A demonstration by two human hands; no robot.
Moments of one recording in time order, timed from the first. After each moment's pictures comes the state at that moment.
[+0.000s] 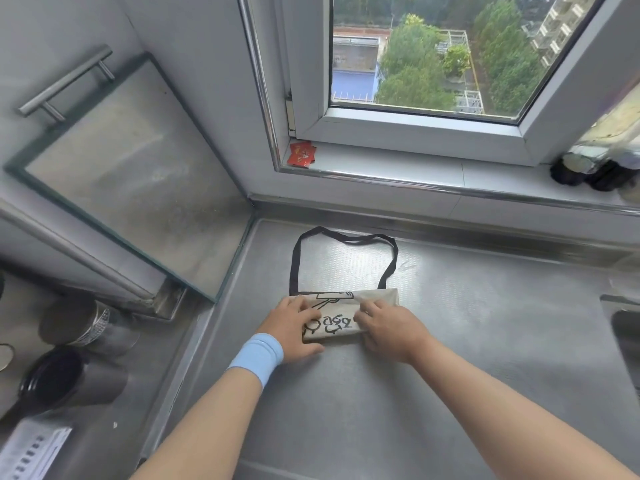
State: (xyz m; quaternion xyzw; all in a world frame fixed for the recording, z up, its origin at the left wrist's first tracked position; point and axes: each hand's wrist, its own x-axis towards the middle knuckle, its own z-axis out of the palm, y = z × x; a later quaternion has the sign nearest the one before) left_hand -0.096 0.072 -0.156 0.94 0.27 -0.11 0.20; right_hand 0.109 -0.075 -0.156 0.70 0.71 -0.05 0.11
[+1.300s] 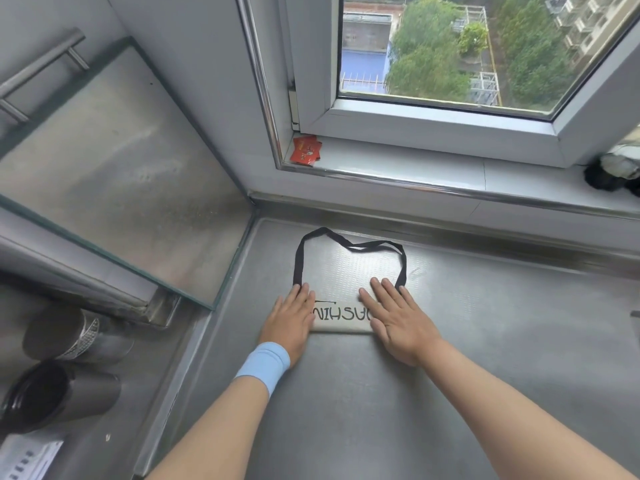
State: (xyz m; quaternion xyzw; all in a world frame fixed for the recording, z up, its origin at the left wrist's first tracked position) left_hand -0.074 0.086 -0.178 0.93 0.32 -0.14 0.13; right_hand 0.139 -0.060 -0.181 0.77 0.62 -0.18 0.03
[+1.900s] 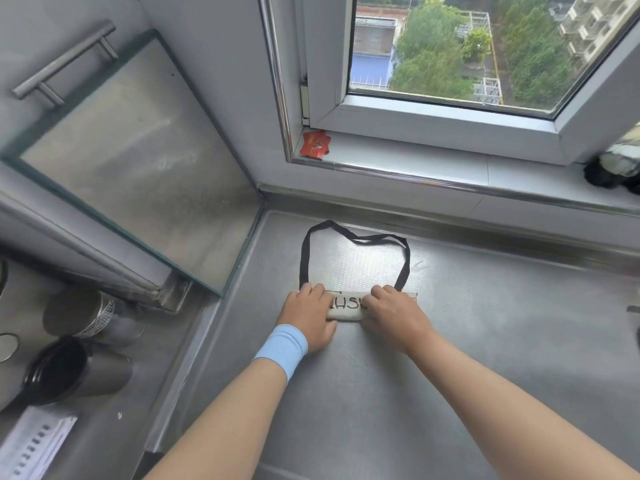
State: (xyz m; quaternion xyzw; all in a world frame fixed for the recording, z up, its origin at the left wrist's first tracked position) left_hand -0.062 0.067 -0.155 0.95 0.29 -0.10 0.05; right_hand 0.109 -0.047 -0.154 0.75 0.65 -0.12 0.04
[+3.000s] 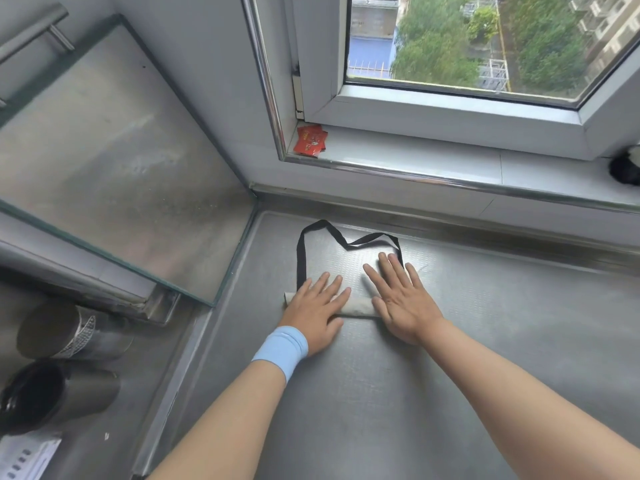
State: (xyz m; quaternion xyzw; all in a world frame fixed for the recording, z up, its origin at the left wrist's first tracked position) left_hand -0.043 0.090 -0.176 0.96 0.22 -0.12 0.11; right_hand 0.154 -0.027 -0.185 0.78 0.61 -0.14 0.04
